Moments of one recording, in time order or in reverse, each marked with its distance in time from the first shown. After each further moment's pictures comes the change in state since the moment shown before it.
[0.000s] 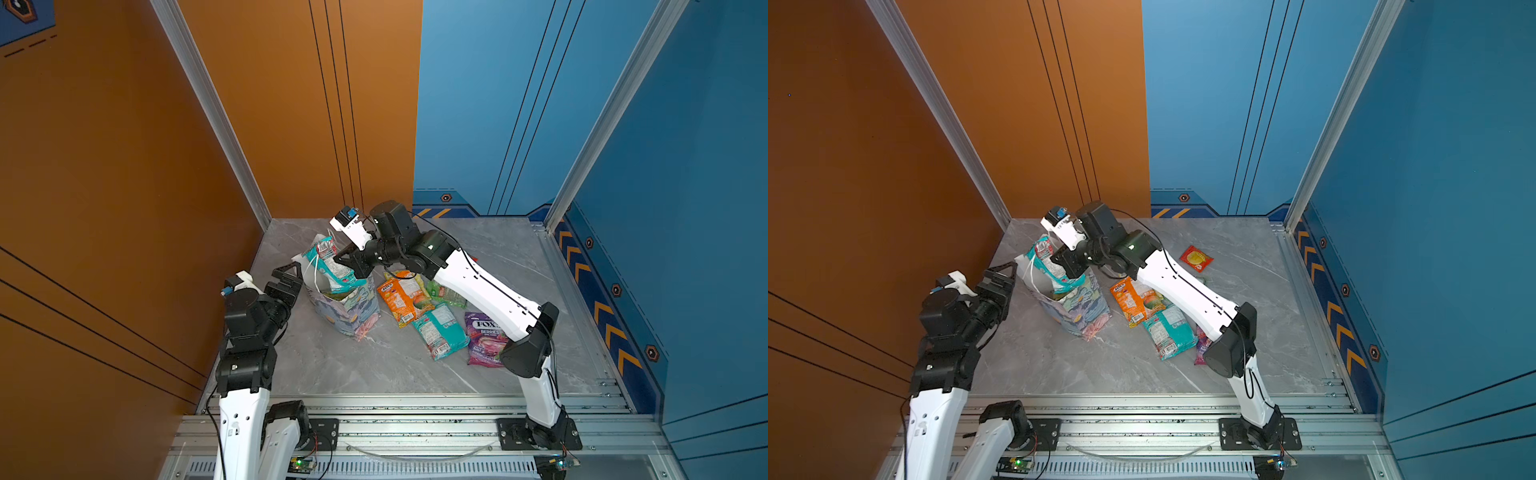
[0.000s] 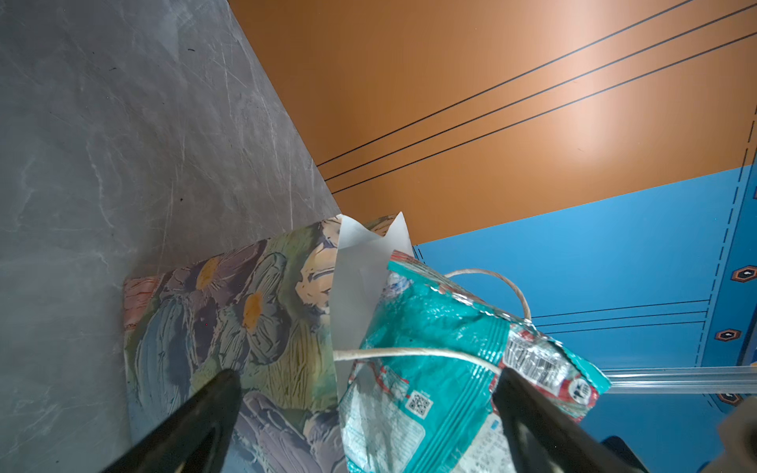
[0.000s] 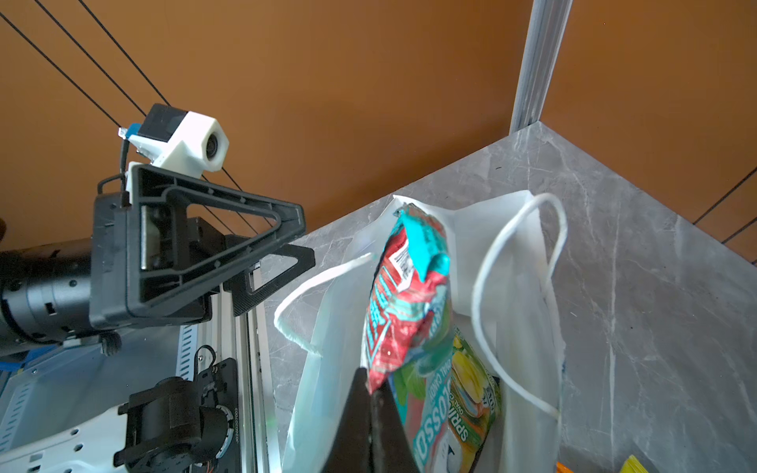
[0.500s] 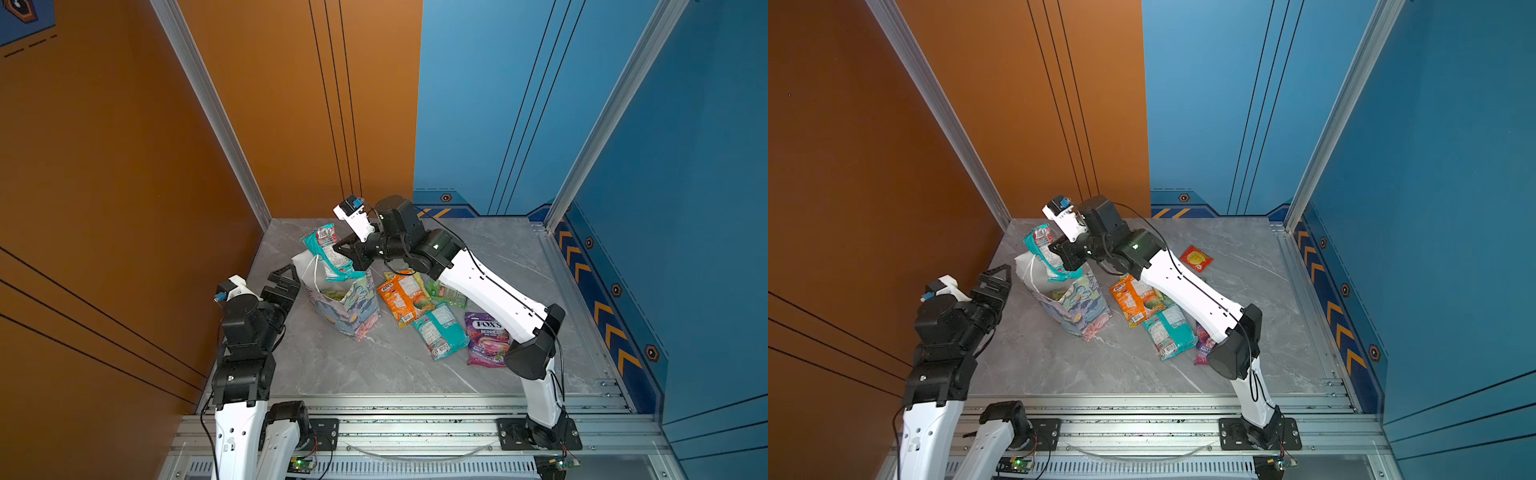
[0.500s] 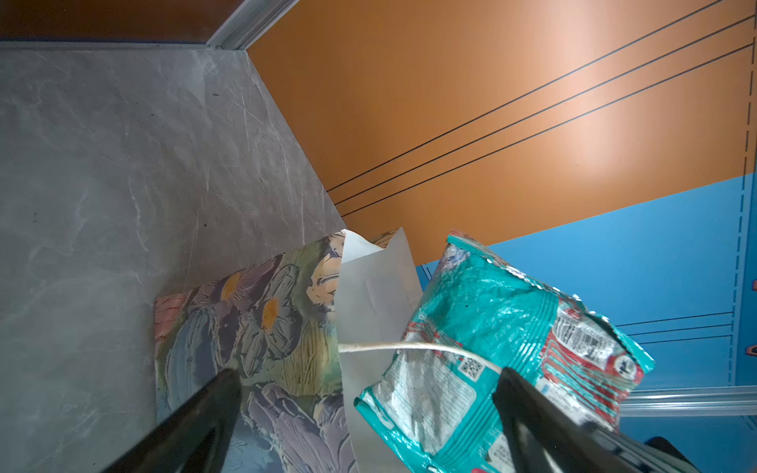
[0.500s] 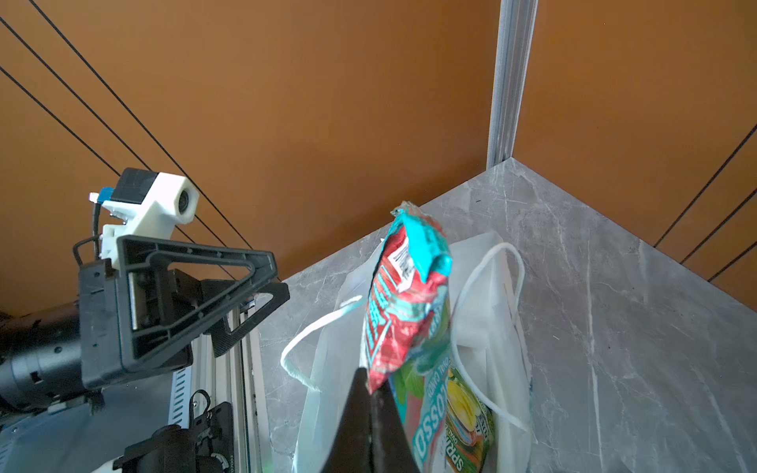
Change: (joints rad) left arm -0.036 -0.050 0.024 -0.061 -0.117 0.028; right arm 0.000 -0.047 -0.023 0.082 0.063 0.053
